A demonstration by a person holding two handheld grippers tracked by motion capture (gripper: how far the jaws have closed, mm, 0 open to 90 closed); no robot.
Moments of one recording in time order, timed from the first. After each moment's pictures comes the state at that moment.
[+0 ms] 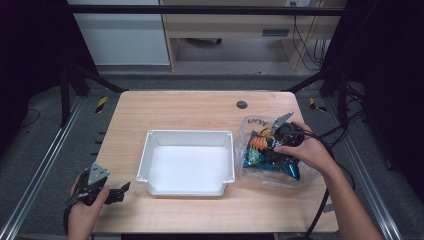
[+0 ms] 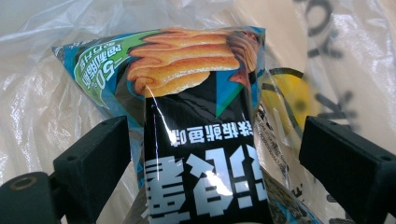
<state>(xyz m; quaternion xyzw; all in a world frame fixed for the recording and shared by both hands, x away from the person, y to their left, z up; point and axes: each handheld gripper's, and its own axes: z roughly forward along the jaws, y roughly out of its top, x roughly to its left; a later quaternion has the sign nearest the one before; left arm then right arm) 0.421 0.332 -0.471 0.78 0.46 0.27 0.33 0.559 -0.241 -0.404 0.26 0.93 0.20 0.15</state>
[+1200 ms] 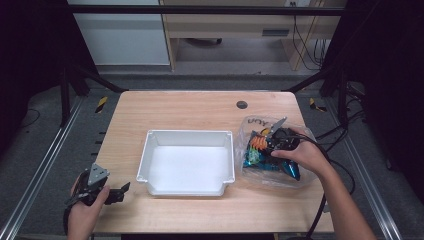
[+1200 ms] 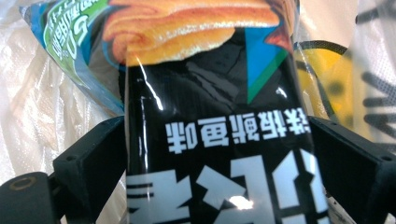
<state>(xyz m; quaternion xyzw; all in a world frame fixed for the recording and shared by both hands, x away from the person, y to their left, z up) 0.420 0.332 -0.471 0.78 0.46 0.27 0.33 0.565 -0.239 -0.432 0.26 0.94 0.16 0.13</state>
